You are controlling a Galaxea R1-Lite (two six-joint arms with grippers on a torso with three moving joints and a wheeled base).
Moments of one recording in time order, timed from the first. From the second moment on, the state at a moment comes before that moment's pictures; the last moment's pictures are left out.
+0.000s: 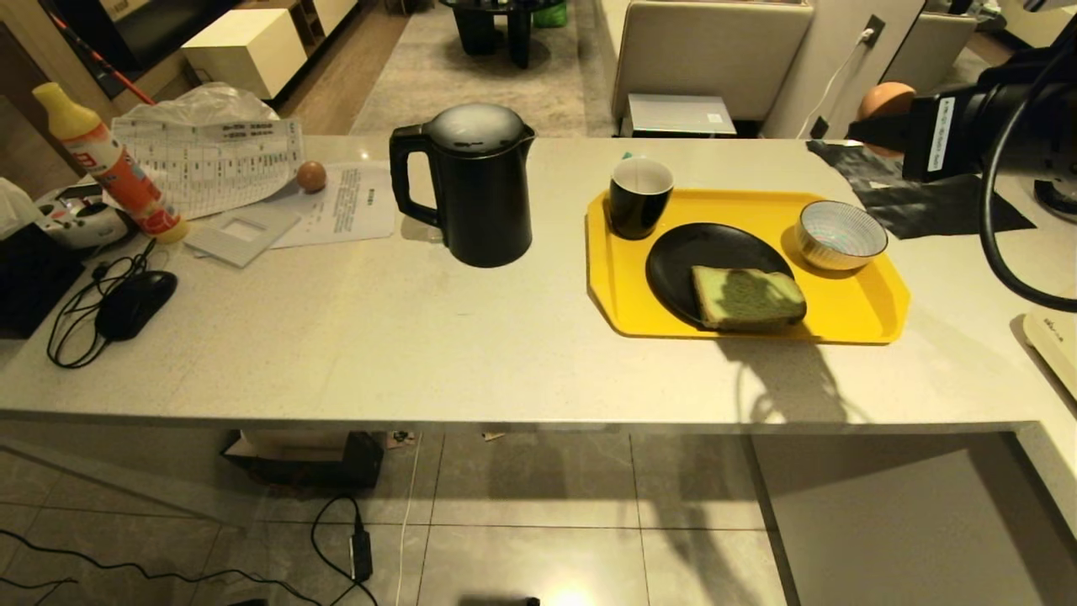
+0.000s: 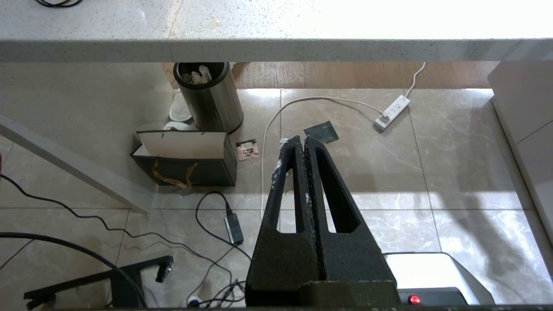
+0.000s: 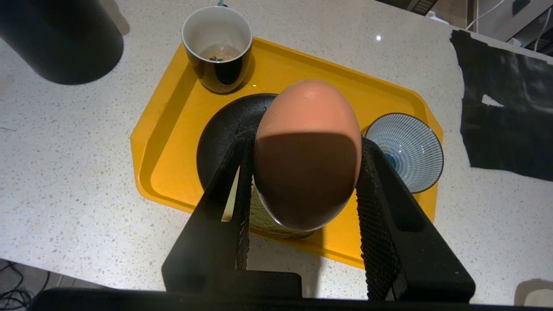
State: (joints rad) left arm 0.00 0.00 0.00 -0.01 0.00 0.01; right arm 0.34 1.49 -1.49 0.09 -0.21 -0.14
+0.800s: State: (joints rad) left arm 0.00 0.00 0.00 -0.01 0.00 0.01; right arm 0.34 1.49 -1.49 0.09 -0.15 -0.14
